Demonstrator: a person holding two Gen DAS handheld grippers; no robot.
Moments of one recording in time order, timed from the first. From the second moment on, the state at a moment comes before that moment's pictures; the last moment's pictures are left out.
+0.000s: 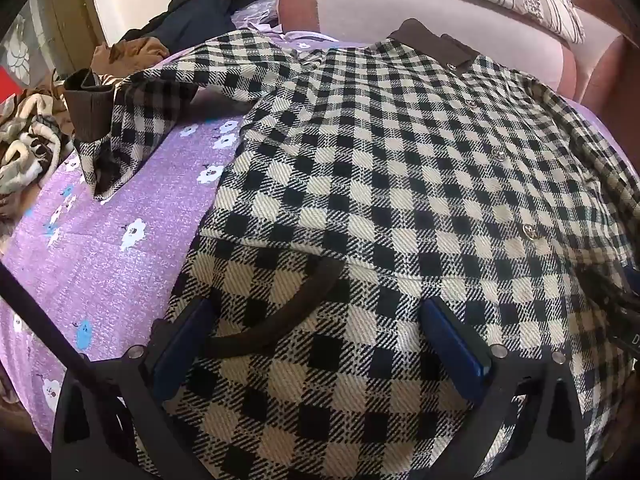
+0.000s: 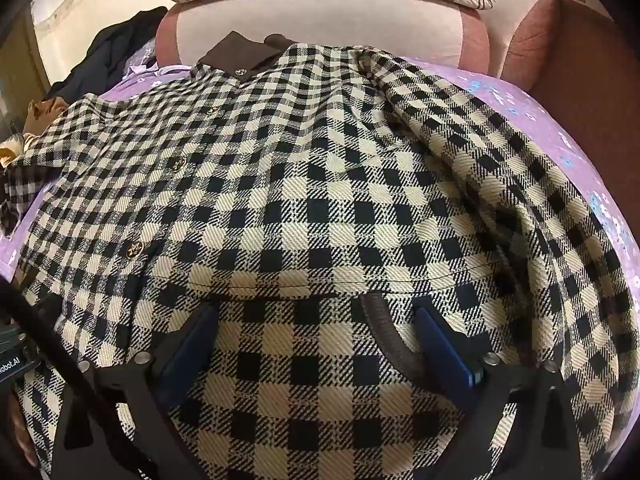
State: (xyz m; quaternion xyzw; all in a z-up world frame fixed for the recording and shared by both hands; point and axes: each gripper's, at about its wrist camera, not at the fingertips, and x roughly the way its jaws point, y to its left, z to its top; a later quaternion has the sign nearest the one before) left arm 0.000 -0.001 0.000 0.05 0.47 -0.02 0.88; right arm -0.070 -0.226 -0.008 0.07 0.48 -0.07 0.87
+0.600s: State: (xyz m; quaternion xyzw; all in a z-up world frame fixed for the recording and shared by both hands) left arm -0.008 -0.002 0.008 0.06 0.45 -0.02 0.89; right arm -0.068 -0.228 -0.013 0.08 0.48 -0.06 0.87
